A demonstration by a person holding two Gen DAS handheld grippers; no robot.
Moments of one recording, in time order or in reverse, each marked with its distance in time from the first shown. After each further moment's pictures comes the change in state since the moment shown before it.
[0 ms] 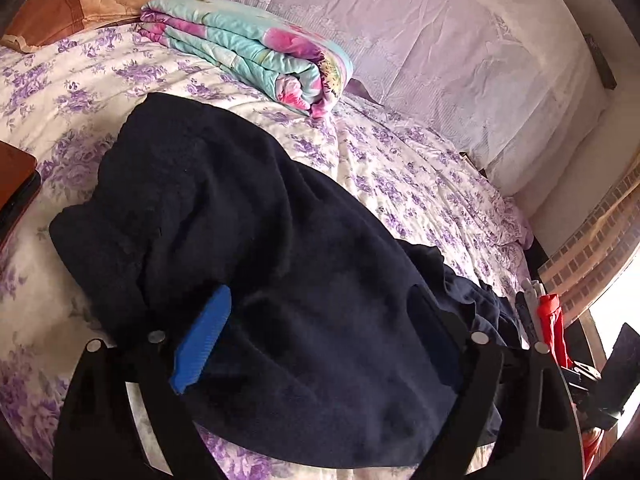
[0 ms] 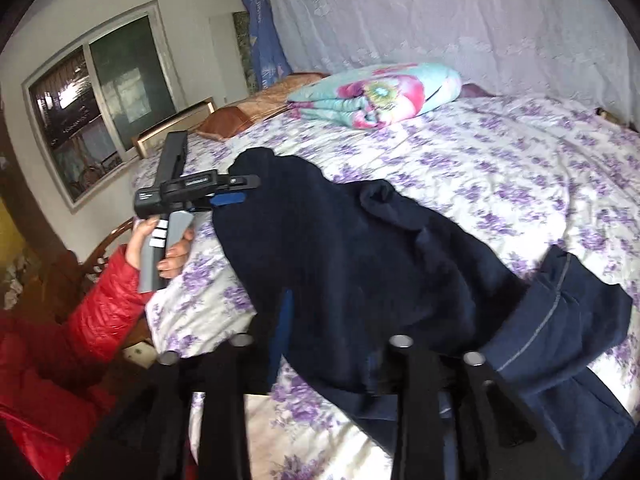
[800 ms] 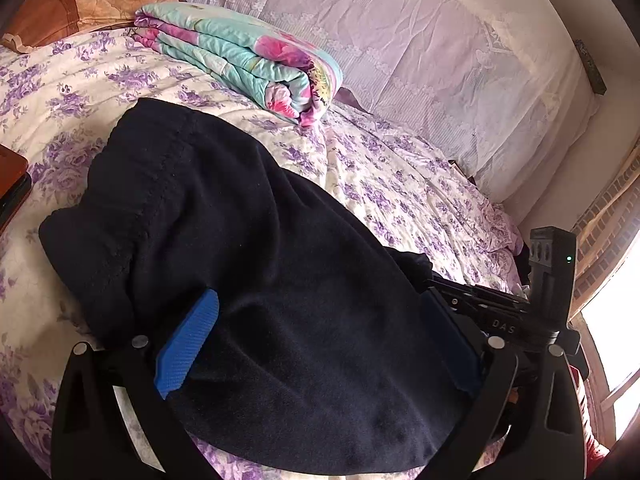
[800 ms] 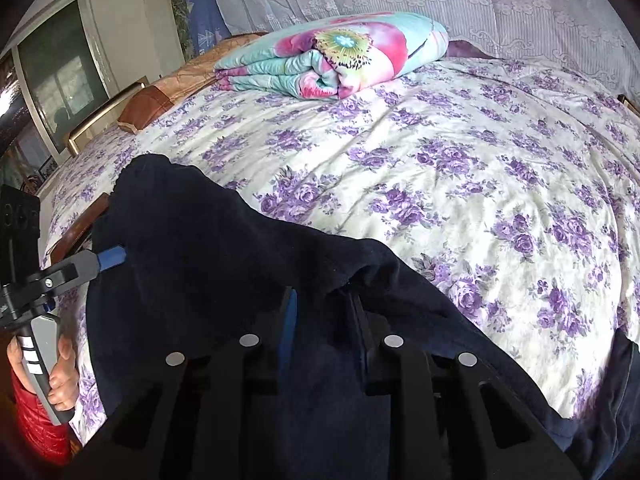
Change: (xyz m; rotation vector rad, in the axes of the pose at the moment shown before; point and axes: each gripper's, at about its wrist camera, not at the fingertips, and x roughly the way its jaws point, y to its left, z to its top) left arm 0.004 -0.001 0.000 -0.003 -0.038 -0.049; right arm 0.186 -0.037 0.095 0.097 0.129 -0.211
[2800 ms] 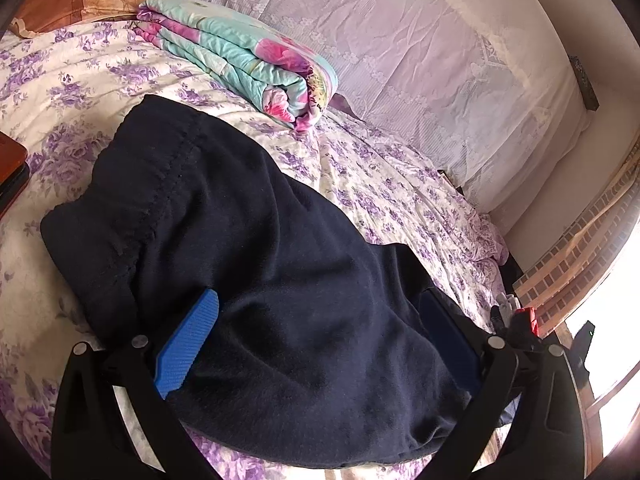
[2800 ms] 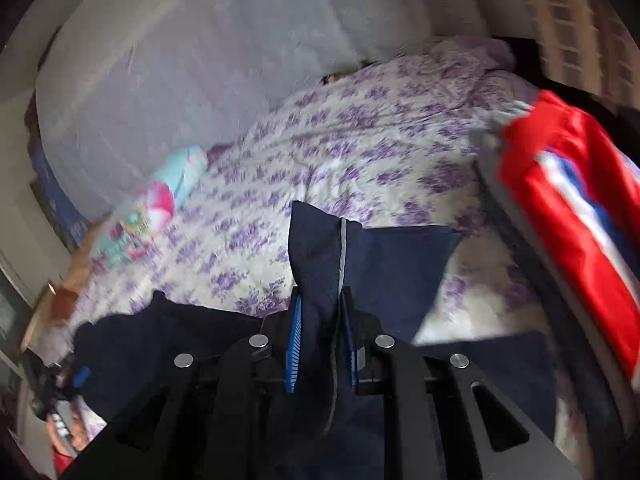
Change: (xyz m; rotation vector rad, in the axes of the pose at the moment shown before) left arm -0.006 0.009 0.001 -0.044 -0.016 -0.063; right arm -0.257 -0.186 -0.192 0.686 -0.438 -0.273
